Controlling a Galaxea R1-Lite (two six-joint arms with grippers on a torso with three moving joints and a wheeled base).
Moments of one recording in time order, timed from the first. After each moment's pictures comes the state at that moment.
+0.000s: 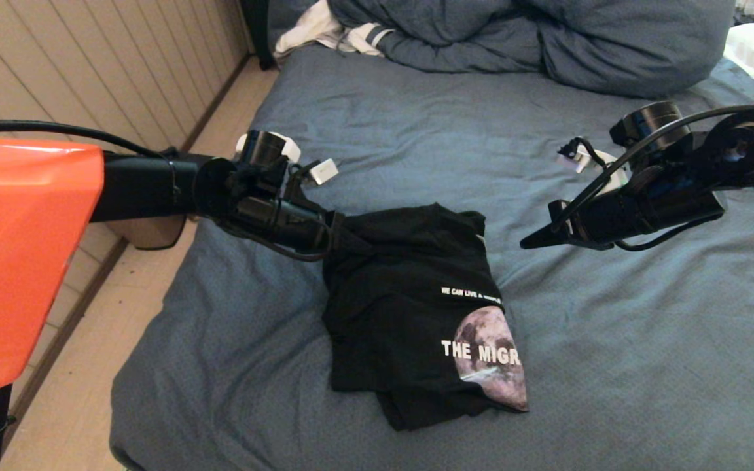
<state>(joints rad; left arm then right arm) -0.44 2.17 -1.86 0.37 -0.70 -0.09 0.10 1.88 -1.67 0.58 0.47 0.04</state>
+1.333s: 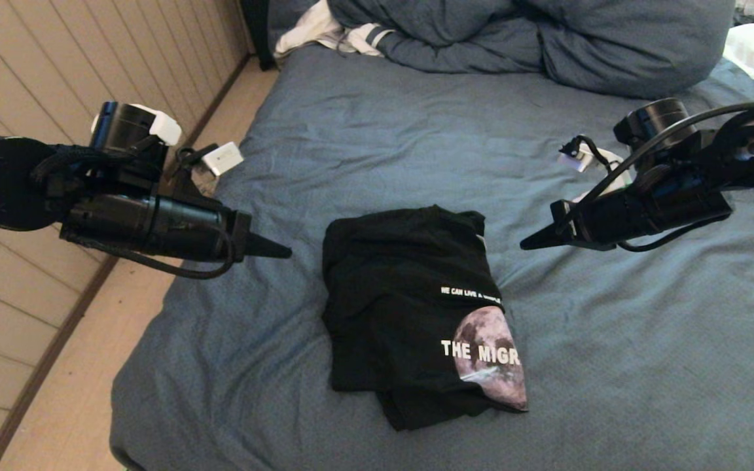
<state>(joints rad) -0.32 1.74 -1.37 0.31 -0.59 -0.05 0.12 1.85 -1.65 0.58 0.48 0.03</state>
